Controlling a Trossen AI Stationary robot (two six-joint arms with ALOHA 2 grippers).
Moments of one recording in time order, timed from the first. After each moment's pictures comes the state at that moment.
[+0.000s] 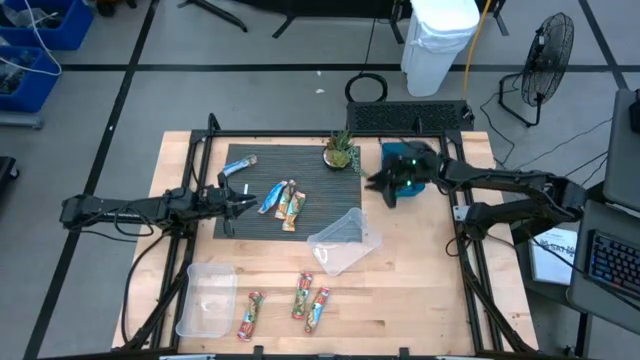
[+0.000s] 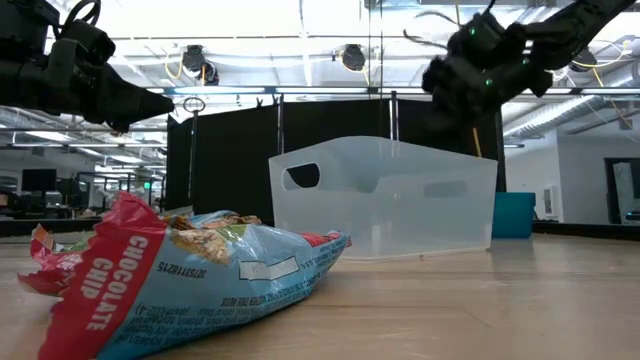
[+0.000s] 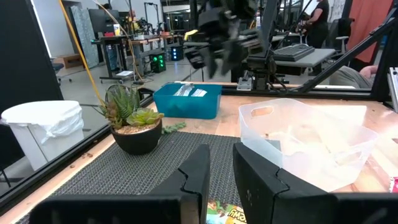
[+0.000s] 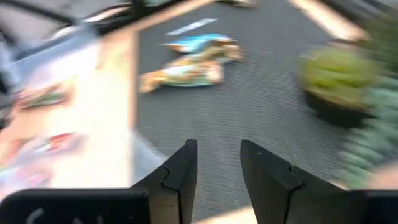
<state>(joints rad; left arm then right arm) 0.02 0.25 0.01 0.21 -0.18 0.02 -0.46 1.16 0.56 0.06 -0.38 0.11</state>
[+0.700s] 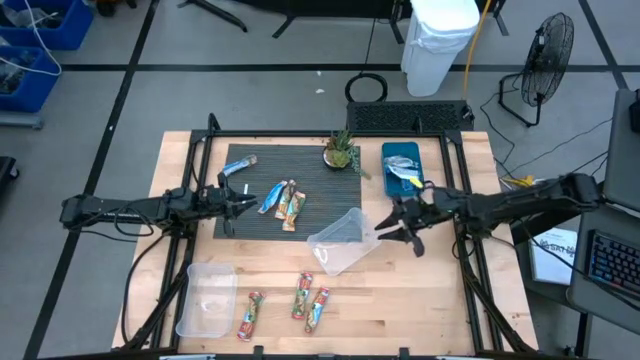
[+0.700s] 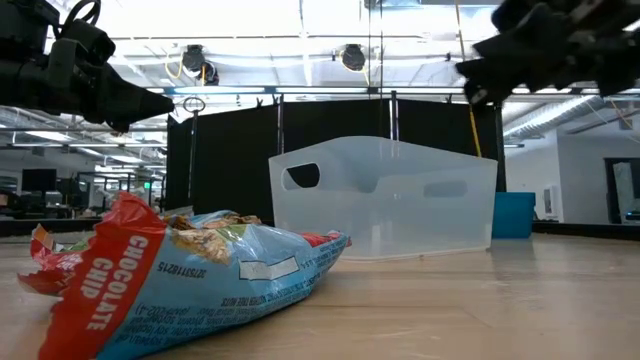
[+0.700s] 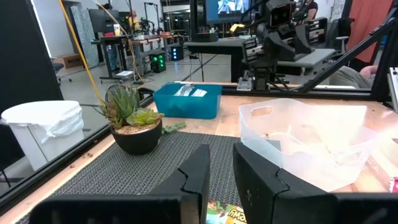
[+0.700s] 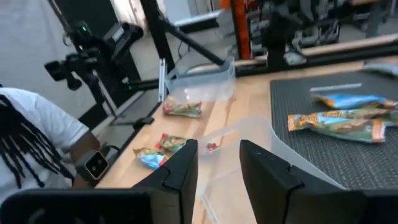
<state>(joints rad) 0.02 0.25 0.01 0.21 -0.18 0.02 0.04 0.84 0.23 0.50 -0.25 0.22</state>
